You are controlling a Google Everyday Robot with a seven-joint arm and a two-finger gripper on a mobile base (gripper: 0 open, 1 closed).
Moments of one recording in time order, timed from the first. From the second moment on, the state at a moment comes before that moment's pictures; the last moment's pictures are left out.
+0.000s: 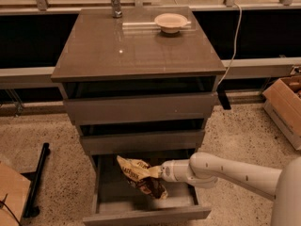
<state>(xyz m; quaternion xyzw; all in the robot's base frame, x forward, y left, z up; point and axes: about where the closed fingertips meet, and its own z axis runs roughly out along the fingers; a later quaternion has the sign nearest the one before) 0.557 -0.017 0.403 -0.12 0.88 0.40 0.23</state>
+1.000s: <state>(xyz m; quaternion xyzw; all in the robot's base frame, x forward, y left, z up) 0.533 -0.055 0.250 -0.03 0.90 0.40 0.18</state>
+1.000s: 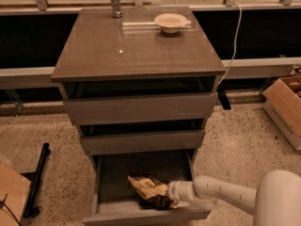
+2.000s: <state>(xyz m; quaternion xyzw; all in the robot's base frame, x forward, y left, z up) 0.531 -0.048 0.248 -0.03 0.90 0.40 0.18</state>
